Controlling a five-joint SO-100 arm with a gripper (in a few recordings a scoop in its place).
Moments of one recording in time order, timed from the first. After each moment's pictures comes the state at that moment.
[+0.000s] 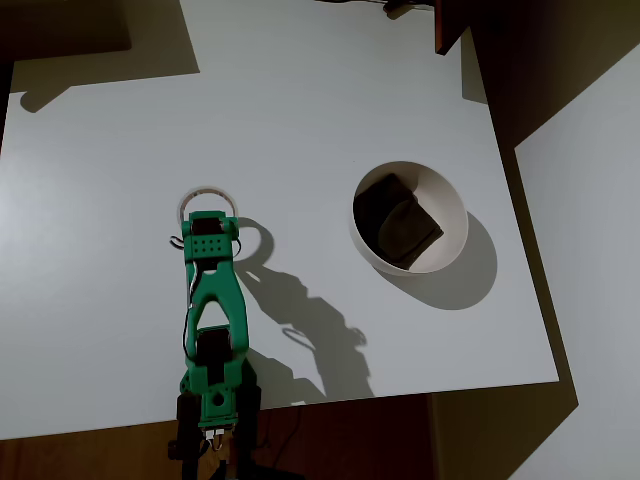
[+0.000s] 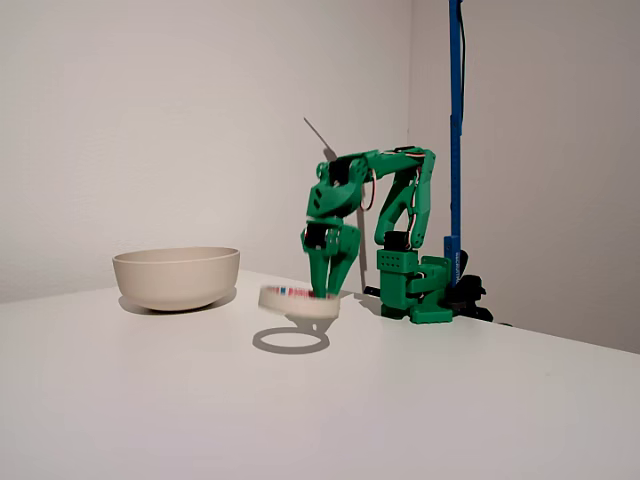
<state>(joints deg) -1.8 122.0 126.9 62.8 5.1</state>
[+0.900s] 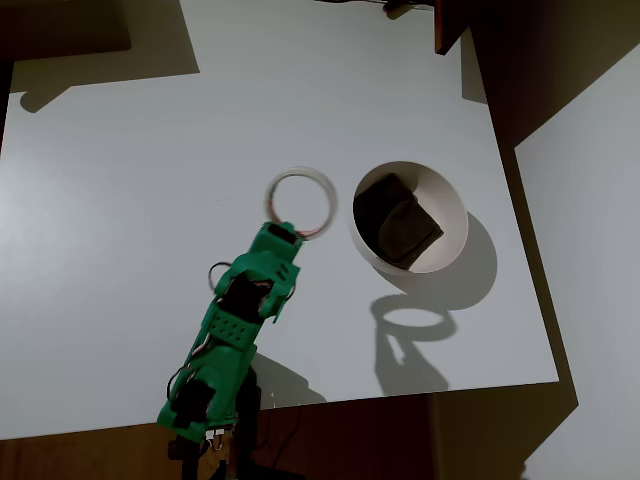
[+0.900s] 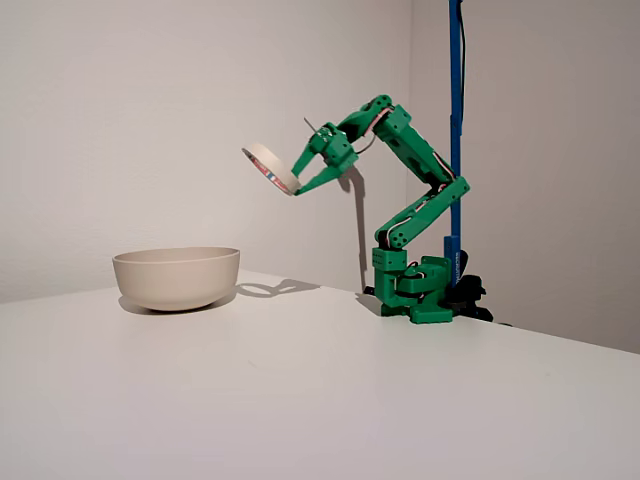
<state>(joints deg) 33.2 145.7 102.5 79.2 6.5</state>
